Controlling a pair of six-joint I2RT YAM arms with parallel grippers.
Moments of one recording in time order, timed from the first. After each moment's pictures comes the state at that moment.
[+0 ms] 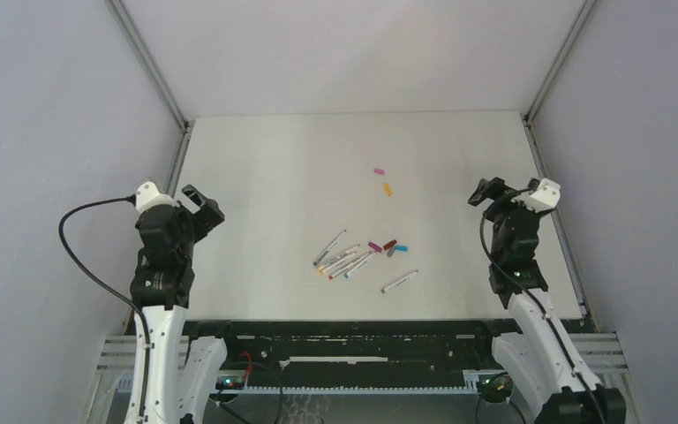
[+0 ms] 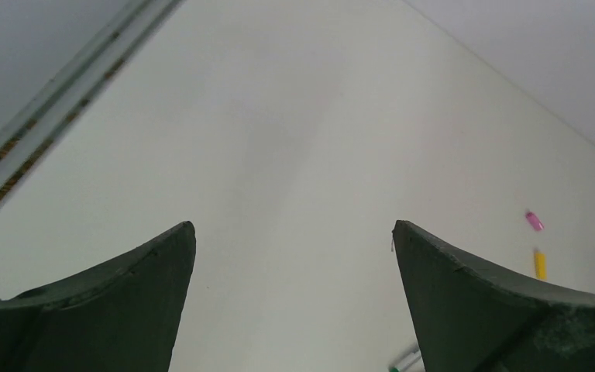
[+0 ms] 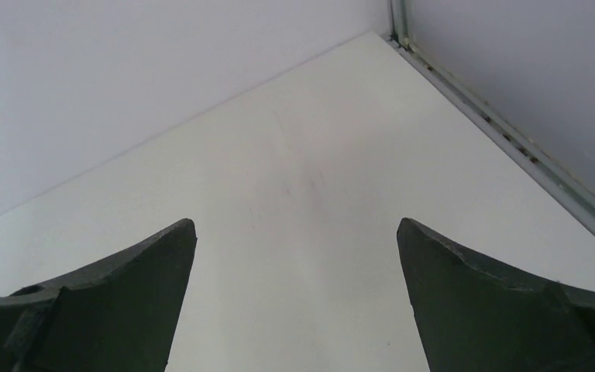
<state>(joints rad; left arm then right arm) 0.08 0.63 0.79 -0.54 -0.22 -0.48 0.09 0.77 0.42 0.28 0.38 0.34</state>
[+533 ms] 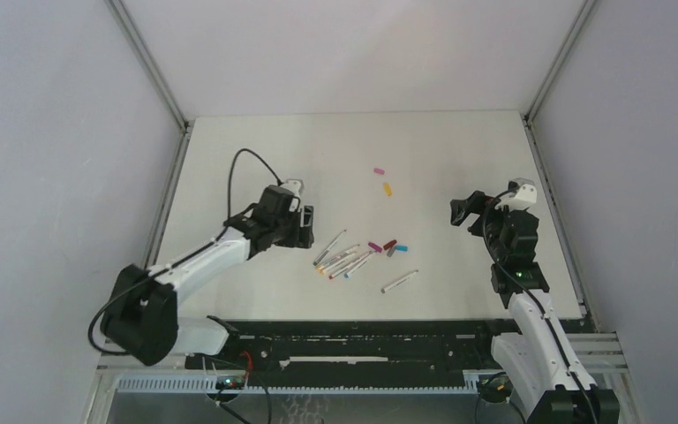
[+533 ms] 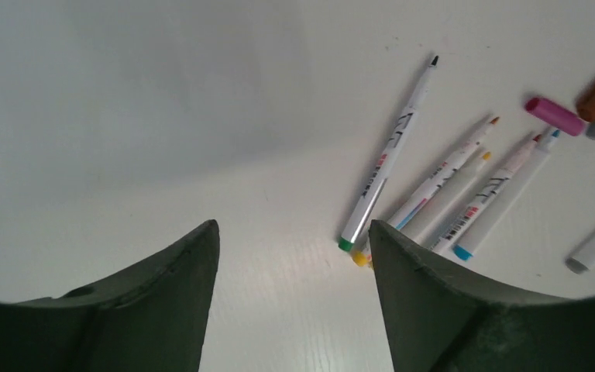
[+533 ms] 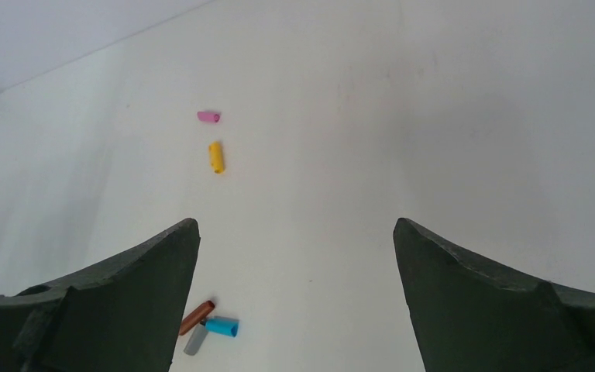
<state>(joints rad) -0.49 1.25 0.77 -0.35 -0.02 -0.38 0.00 0.74 0.40 0.08 -0.08 0.40</state>
